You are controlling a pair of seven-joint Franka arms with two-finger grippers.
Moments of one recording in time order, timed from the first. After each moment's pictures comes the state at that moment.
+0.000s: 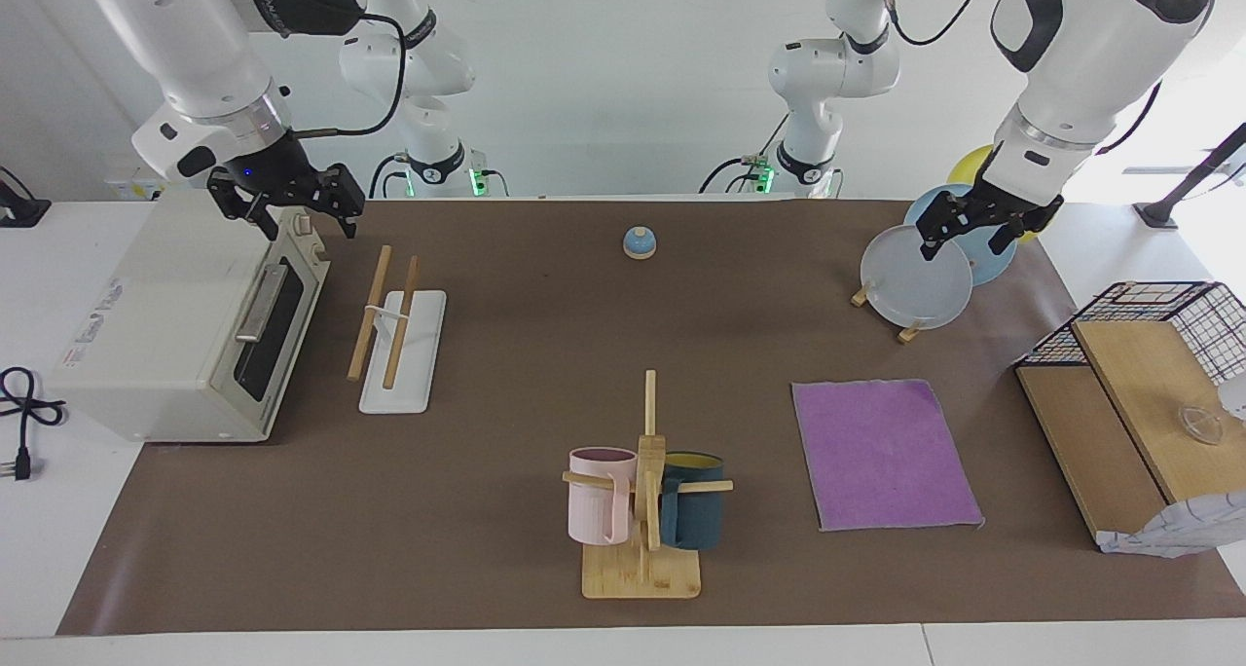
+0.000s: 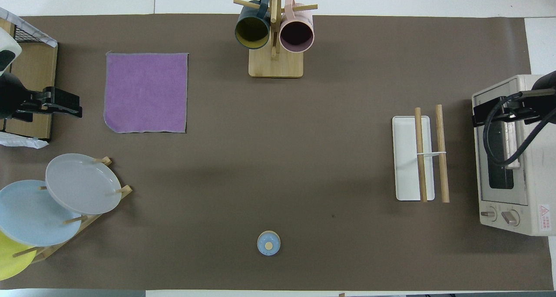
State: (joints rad) left arm -0.06 0.02 -0.04 -1.59 0.00 1.59 -0.09; right arm -0.02 0.01 0.03 -1.57 -0.02 1.51 -0.01
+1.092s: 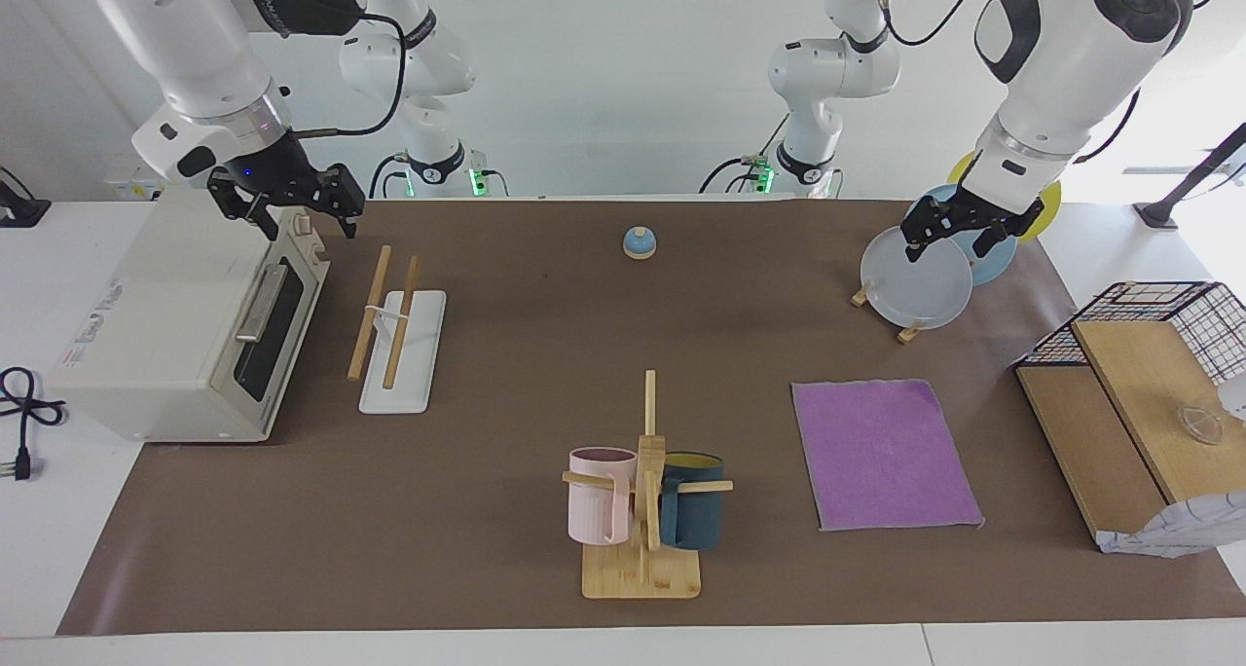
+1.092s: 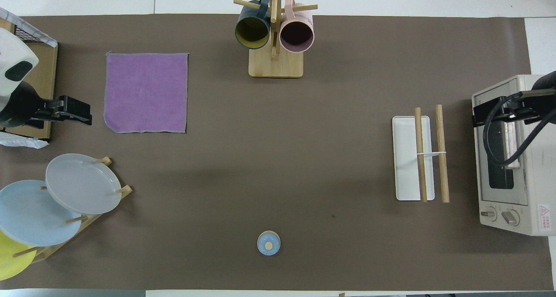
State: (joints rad) left arm -0.07 0.00 -0.03 -1.69 0.00 1.66 -0.09; right arm -0.02 0.01 0.03 -1.57 -0.02 1.51 -0.01
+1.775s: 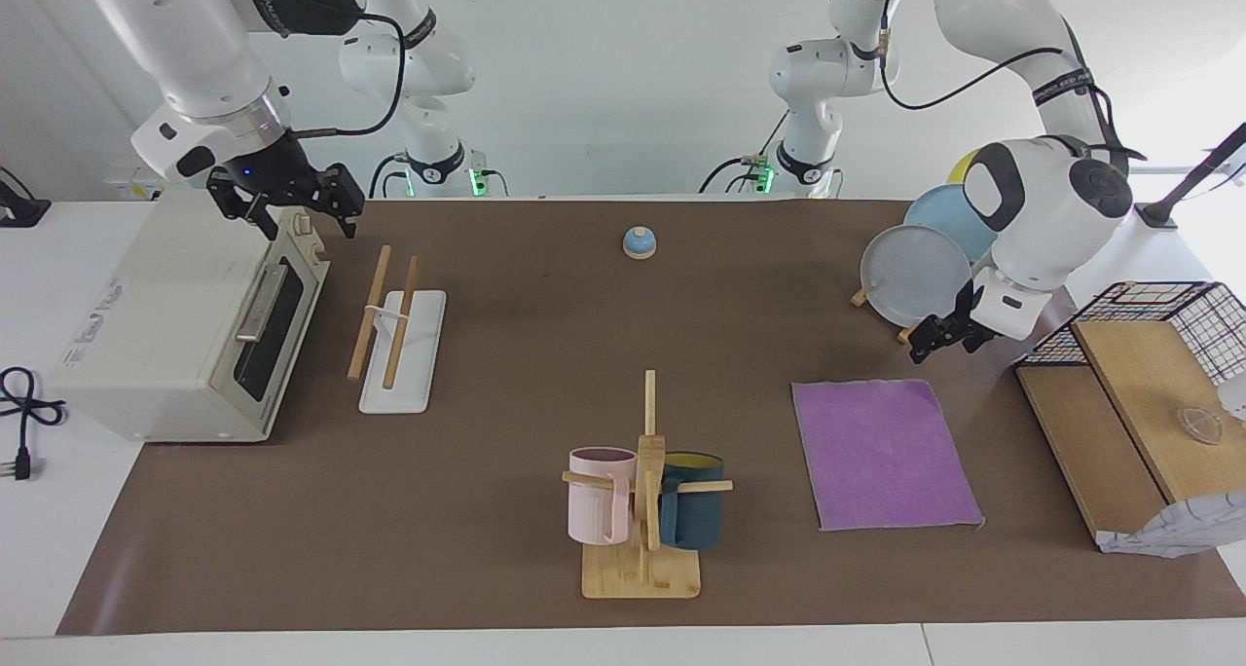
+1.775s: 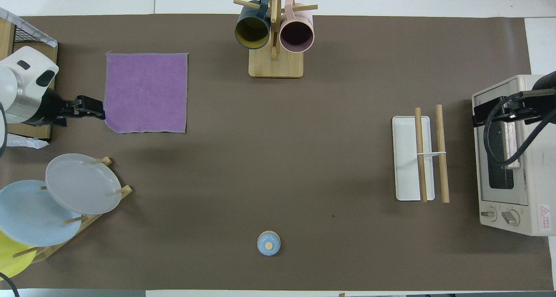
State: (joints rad) left arm 0.05 0.19 -0.02 -1.95 -0.06 2.15 -0.09; right arm -0.02 0.01 0.03 -1.57 -0.02 1.51 -0.01
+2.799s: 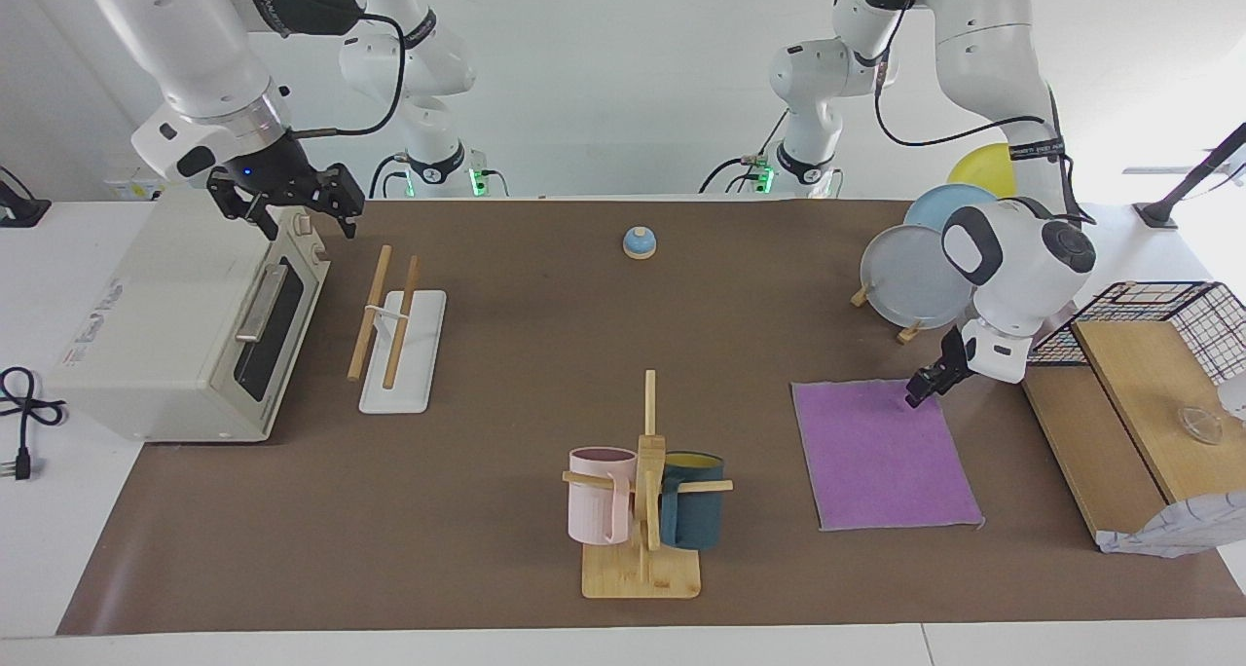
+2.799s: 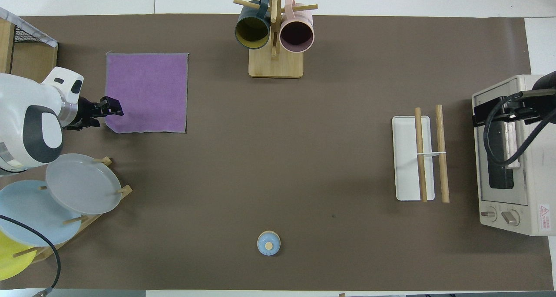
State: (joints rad) left arm 0.07 0.31 -0.02 -2.00 -0.15 2.36 -0.19; right arm -0.02 0.01 0.03 -1.57 -0.02 1.51 -0.01
